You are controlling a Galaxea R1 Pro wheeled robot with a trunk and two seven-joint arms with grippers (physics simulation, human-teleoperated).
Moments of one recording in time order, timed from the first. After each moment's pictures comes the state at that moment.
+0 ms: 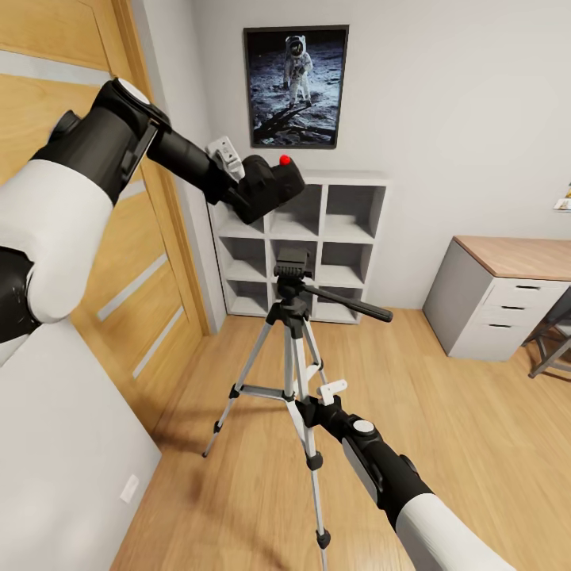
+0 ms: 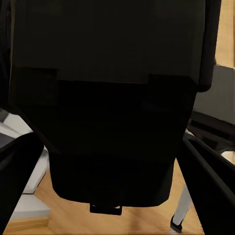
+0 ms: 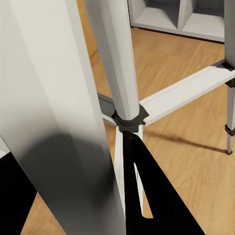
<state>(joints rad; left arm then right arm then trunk) -1.89 0.02 -0.27 -0.47 -0.57 0.46 -1.36 -0.64 0.09 0.27 -0.71 -0.08 0.12 0.20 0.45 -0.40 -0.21</state>
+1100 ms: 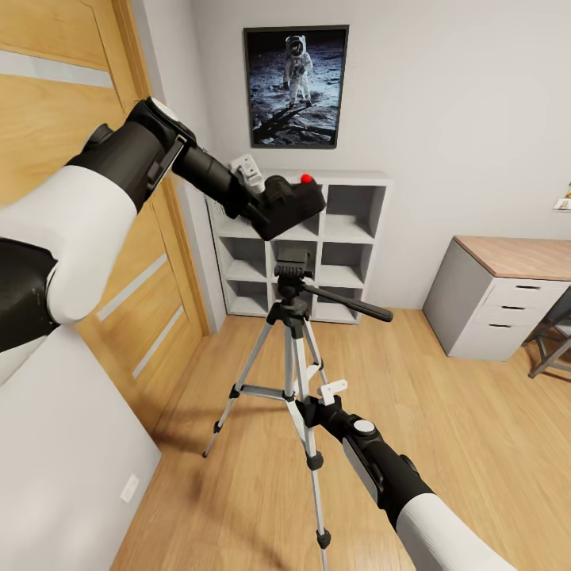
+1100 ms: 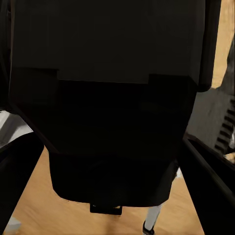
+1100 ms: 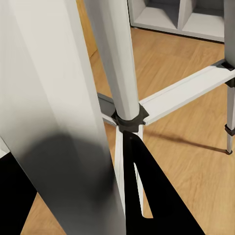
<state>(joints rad) -1.89 -0.05 -0.28 -0.38 -0.55 0.45 -1.40 -0.64 0.09 0.27 -0.71 -0.09 0.12 0.20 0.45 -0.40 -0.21</state>
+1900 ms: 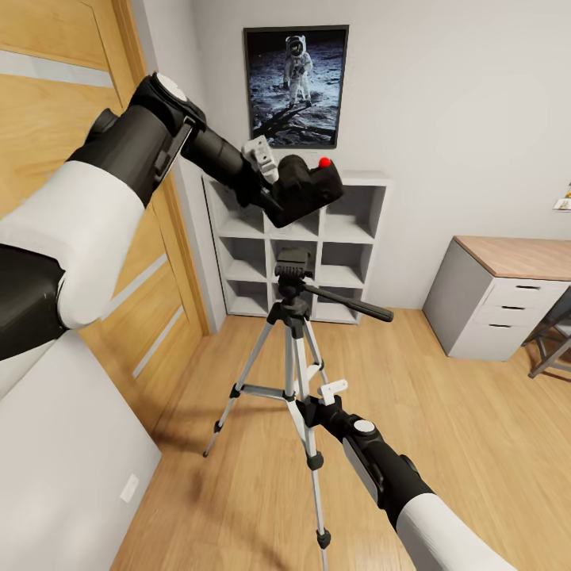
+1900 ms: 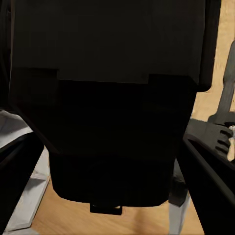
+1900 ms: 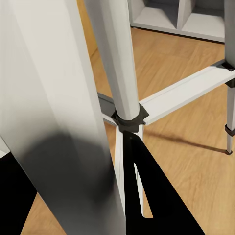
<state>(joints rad) -1.88 -0.08 -0.29 -0.52 -0.55 0.44 -1.40 -0.64 0.09 0.27 -0.71 -0.09 0.12 0.20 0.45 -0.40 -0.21</state>
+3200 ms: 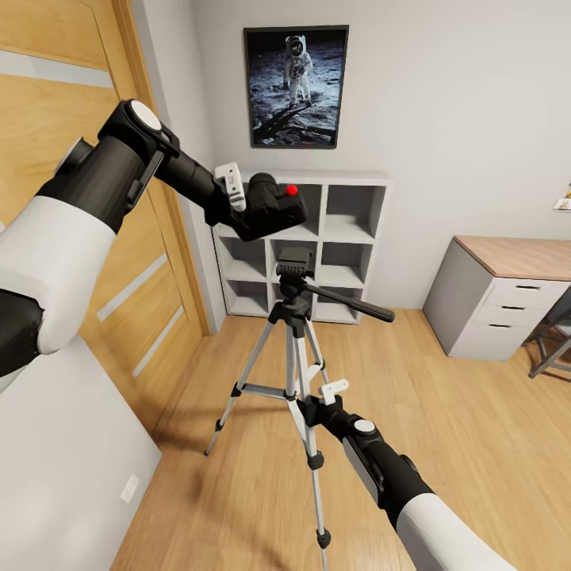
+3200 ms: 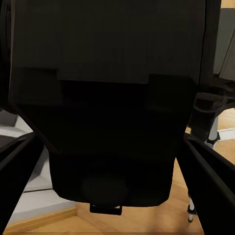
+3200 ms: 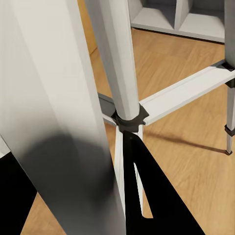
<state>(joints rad) -1.76 0.08 -0.44 -0.74 -0.55 0.44 -1.43 -0.64 0.09 0.27 -0.71 -0.09 0.11 0.19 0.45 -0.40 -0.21</state>
